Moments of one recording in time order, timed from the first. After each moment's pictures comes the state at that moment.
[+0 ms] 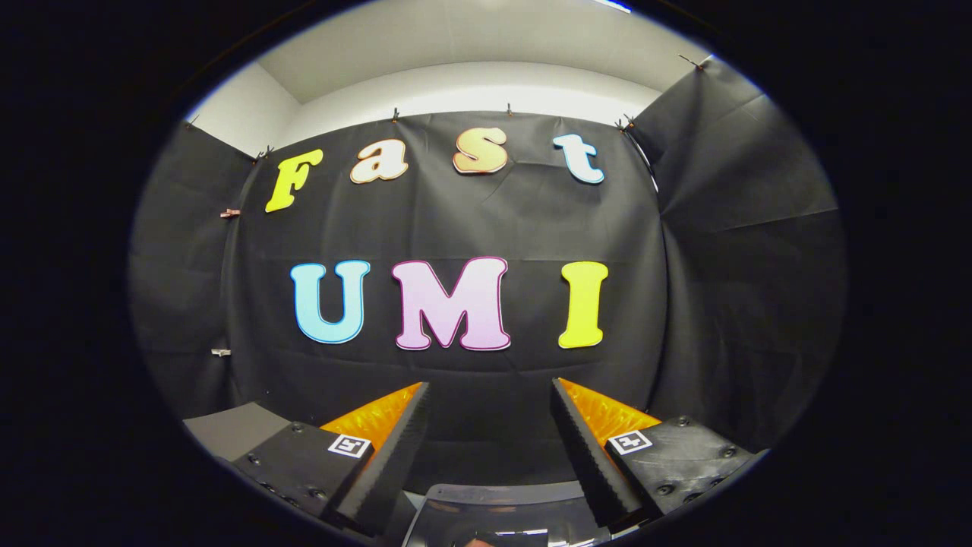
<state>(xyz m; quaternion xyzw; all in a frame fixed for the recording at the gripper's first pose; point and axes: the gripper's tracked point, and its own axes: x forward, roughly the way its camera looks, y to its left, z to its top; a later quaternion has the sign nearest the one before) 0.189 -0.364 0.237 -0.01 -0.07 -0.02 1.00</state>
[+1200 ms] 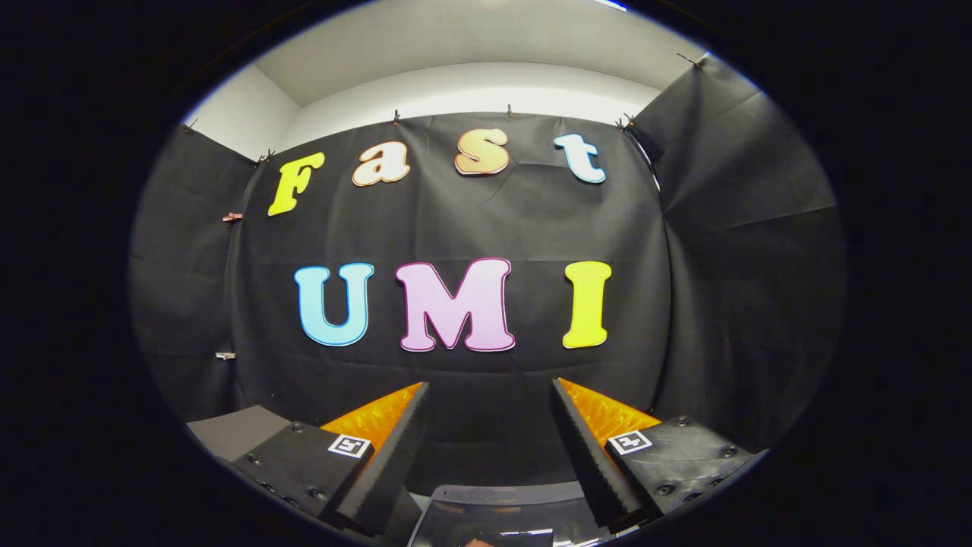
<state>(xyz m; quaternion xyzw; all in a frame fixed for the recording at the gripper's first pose) 0.189 -0.361 0.236 -0.01 -0.06 -0.01 1.00</state>
